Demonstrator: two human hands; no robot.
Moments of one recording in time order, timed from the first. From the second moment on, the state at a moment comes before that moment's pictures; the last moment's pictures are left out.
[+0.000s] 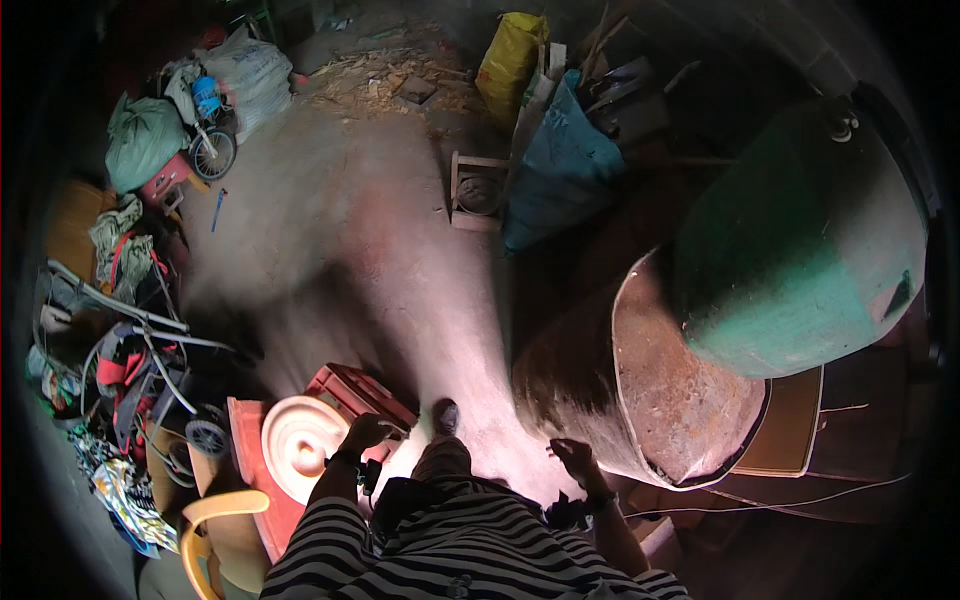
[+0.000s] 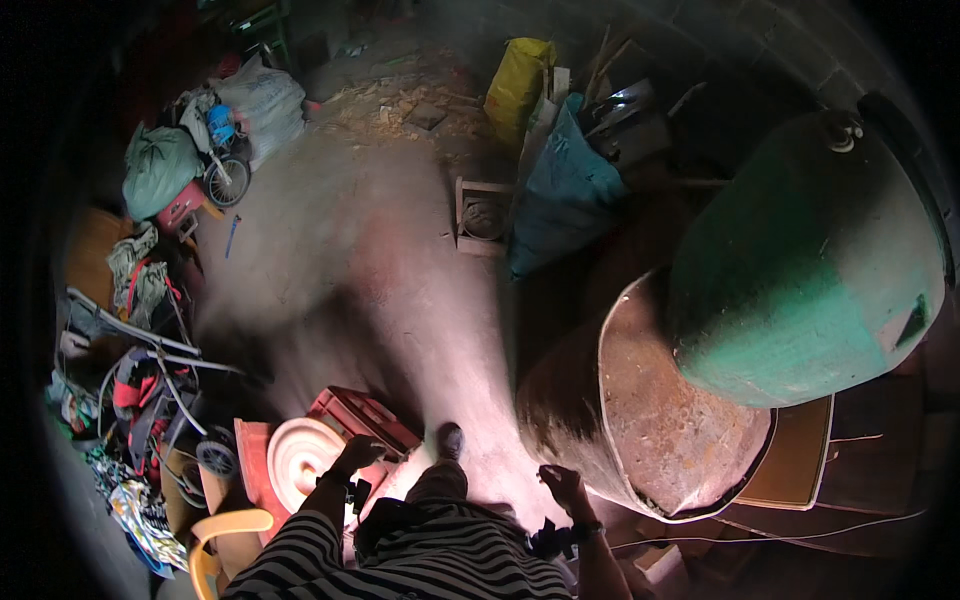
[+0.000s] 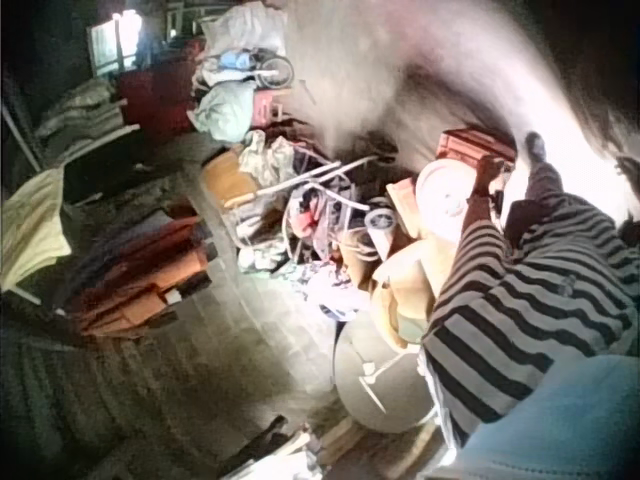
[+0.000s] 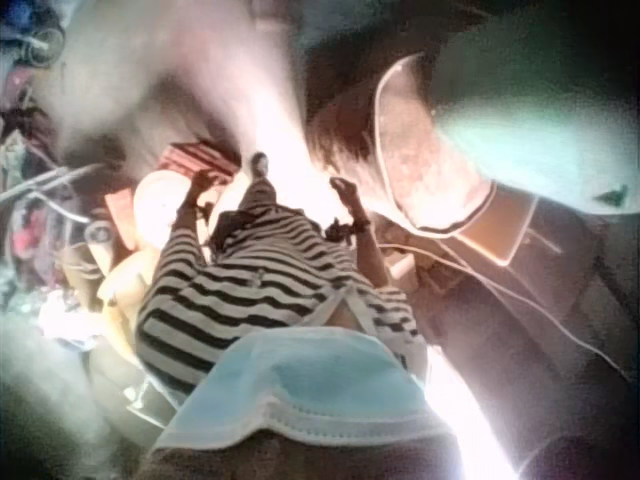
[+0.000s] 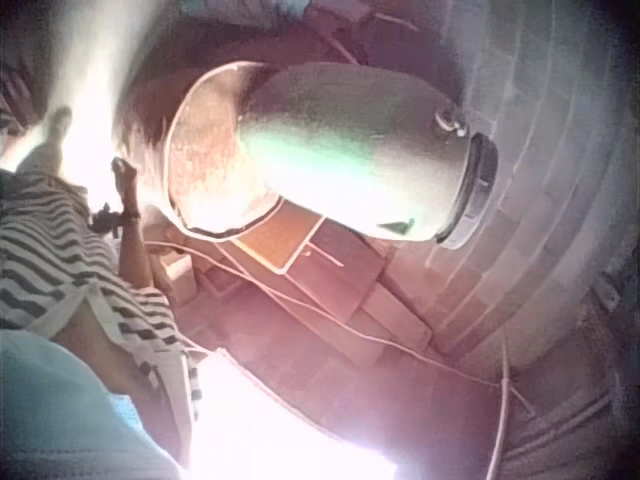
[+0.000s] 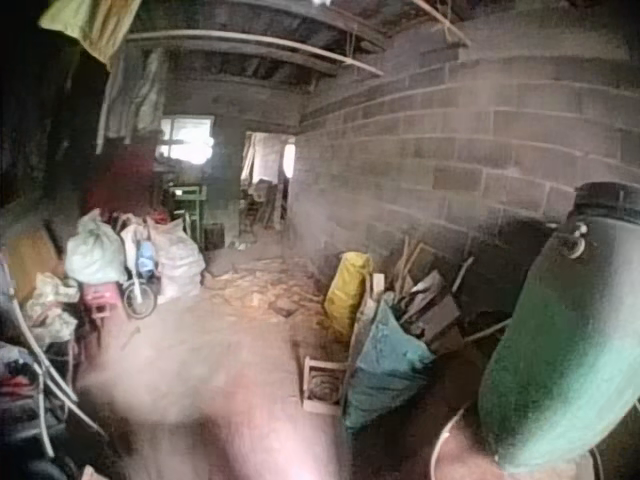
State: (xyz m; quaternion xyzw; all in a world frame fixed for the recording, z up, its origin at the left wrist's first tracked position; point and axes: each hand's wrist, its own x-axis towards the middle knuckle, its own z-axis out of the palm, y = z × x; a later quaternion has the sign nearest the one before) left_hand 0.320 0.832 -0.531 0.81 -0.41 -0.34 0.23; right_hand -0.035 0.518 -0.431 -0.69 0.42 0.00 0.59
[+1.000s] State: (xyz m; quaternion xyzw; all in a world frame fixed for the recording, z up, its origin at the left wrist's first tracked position) left_hand 0.428 0.817 -0.454 0.88 0.04 -0.33 0.33; right_hand 0.394 0.291 -0.530 -0.56 0.29 0.08 0.78
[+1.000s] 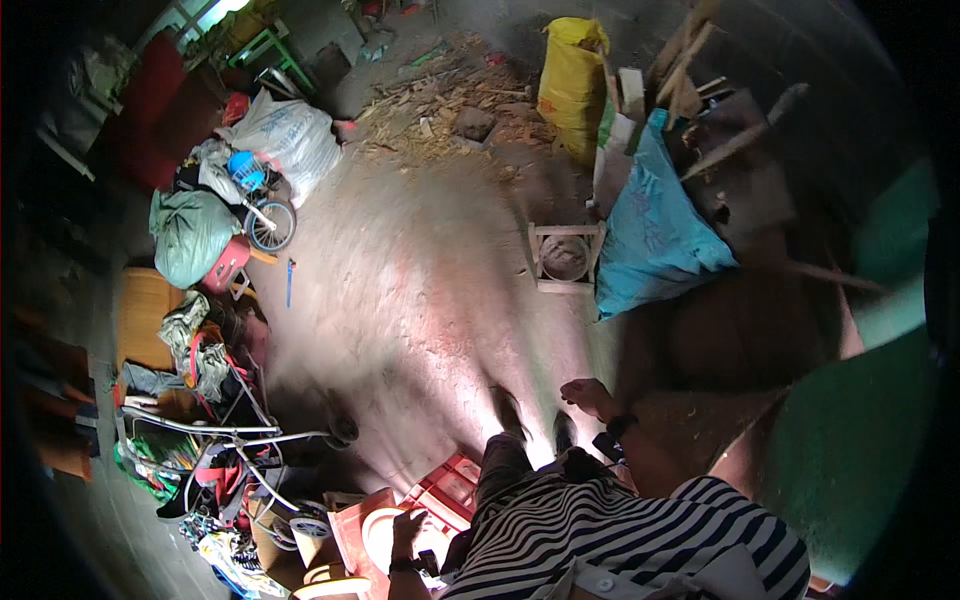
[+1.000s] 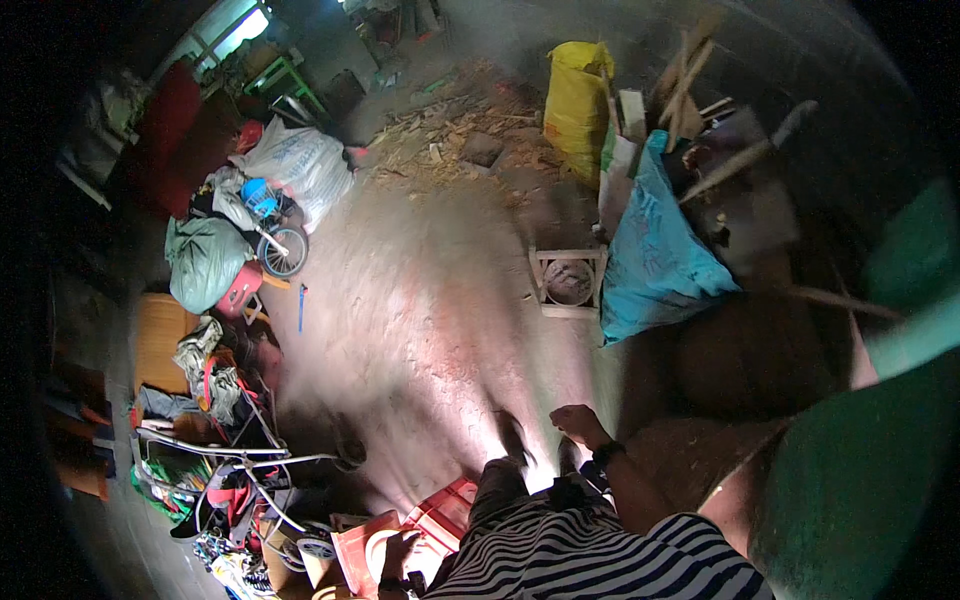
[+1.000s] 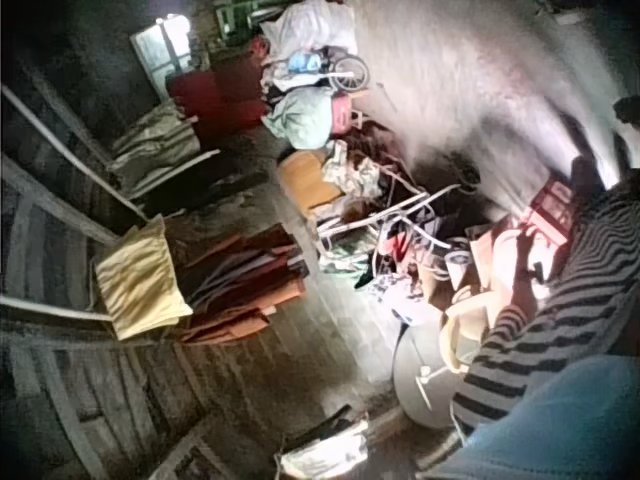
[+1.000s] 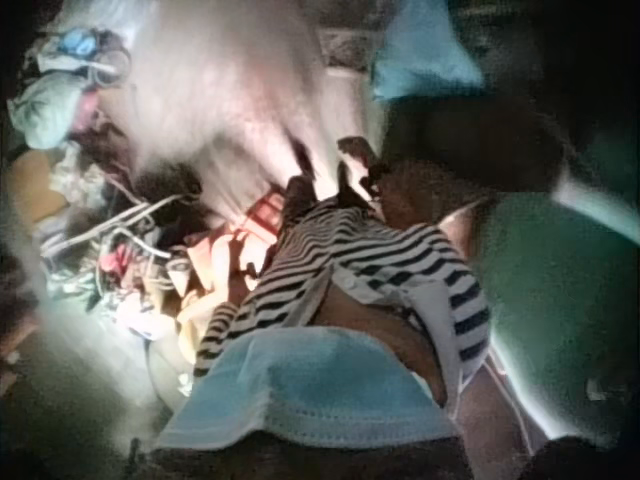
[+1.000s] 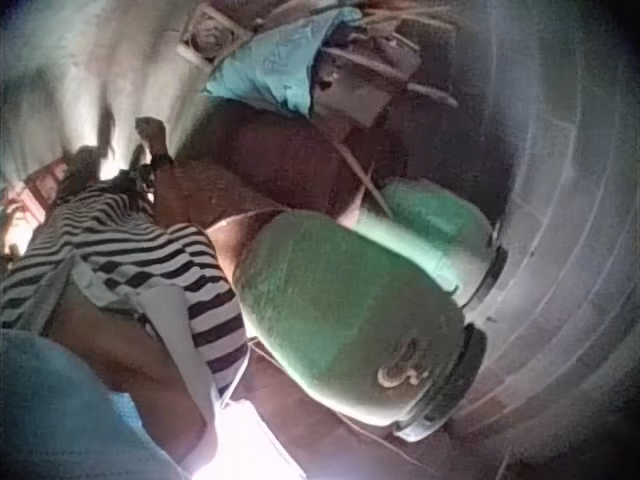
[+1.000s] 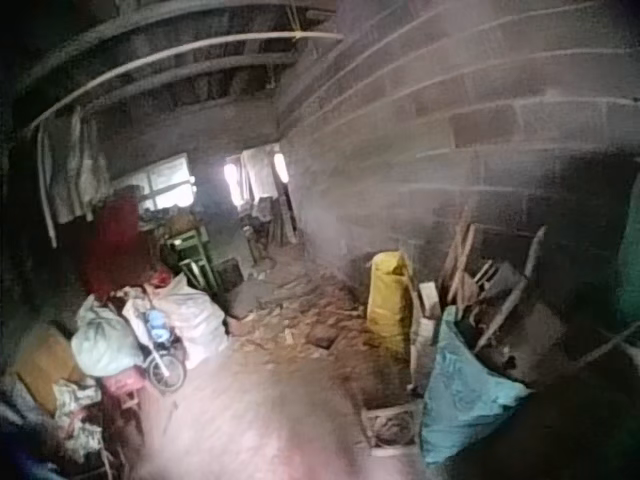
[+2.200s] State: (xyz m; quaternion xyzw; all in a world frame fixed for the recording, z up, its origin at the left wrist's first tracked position) left_hand 0.877 0.636 -0.440 0.76 0.29 -0.36 0.46; right_hand 0.830 0.039 -0.527 -0.80 0.30 0.14 0.50
